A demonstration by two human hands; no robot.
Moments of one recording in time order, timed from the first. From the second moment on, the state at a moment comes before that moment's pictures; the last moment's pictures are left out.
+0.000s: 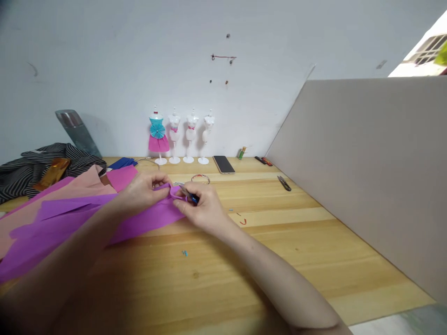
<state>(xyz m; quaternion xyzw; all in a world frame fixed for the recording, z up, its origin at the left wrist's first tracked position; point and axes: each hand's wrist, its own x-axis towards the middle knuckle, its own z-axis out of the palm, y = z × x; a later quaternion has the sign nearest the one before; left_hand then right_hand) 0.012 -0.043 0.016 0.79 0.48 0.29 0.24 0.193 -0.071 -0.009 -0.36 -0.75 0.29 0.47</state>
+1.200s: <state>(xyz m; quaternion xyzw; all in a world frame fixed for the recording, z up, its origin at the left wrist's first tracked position) 0.018 -0.054 0.017 0.85 0.39 0.28 0.23 0.198 -0.061 -0.015 -0.40 -0.74 0.25 0.48</state>
